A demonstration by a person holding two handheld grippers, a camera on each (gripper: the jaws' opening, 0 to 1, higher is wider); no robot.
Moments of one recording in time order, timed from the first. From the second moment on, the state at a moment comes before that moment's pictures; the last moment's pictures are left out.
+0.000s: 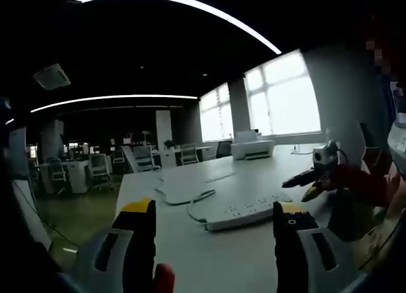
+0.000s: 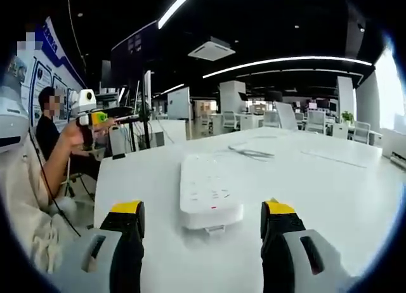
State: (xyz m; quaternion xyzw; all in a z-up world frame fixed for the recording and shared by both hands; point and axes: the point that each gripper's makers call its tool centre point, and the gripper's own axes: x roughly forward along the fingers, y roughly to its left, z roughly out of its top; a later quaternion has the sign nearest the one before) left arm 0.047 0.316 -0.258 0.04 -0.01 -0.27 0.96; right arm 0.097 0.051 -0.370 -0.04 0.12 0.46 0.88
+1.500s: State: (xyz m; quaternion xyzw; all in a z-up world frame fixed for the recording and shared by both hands) left arm 0.046 0.321 -0.258 0.03 -0.01 -0.27 0.96; right arm 0.114 0.074 -0.379 -0.07 0.15 0.47 0.87
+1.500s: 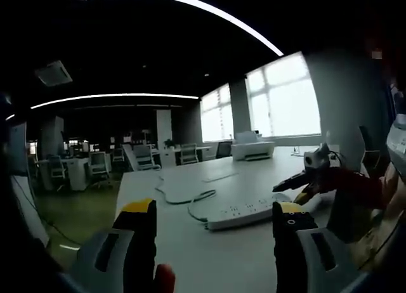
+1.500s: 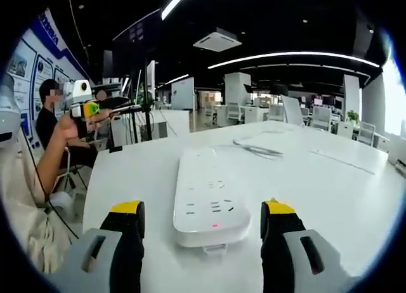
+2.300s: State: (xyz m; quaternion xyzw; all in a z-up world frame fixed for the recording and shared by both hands) left arm 0.045 0.320 -0.257 0.02 -0.01 -0.28 0.96; right arm 0.124 0.073 -0.395 -0.08 0.17 0.47 0.86
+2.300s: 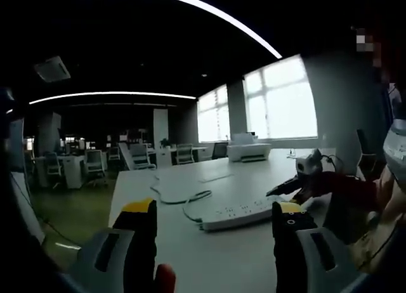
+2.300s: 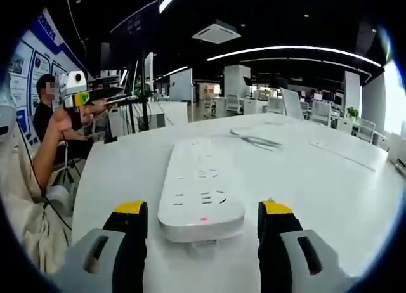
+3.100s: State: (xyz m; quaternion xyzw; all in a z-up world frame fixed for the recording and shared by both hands) left arm 0.043 0.315 -0.255 0.00 -0.02 -0.29 0.96; right arm 0.124 0.074 -0.400 -0.08 0.17 0.47 0.86
